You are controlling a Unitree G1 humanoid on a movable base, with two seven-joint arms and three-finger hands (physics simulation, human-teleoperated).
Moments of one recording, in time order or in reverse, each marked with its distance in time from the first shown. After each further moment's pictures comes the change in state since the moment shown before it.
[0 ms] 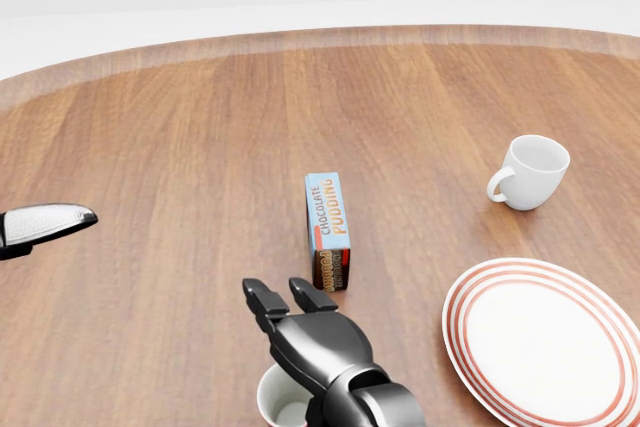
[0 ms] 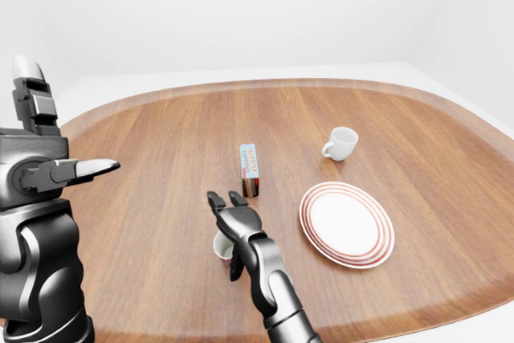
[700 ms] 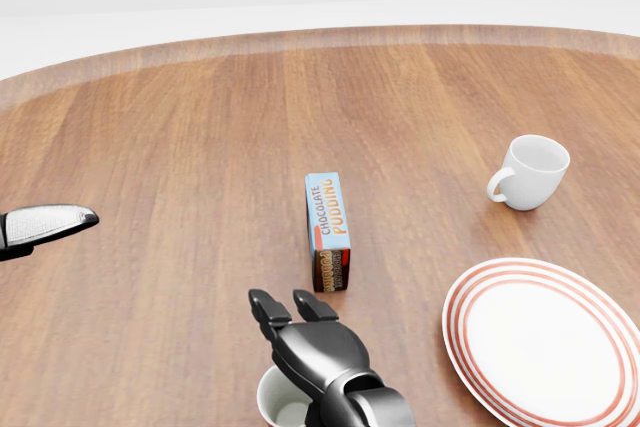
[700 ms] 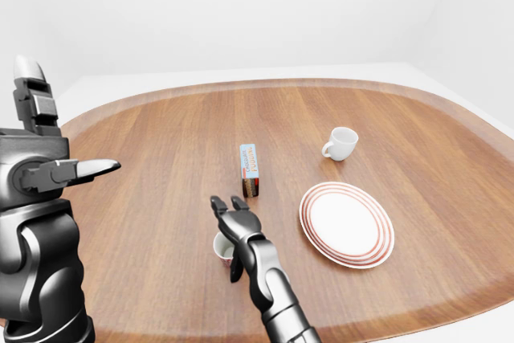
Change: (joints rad) left arm 0.001 -0.002 -0.002 -0.001 0.002 0.000 -0.001; right arm -0.038 0.014 -0.014 0.159 0.010 0.000 -0.082
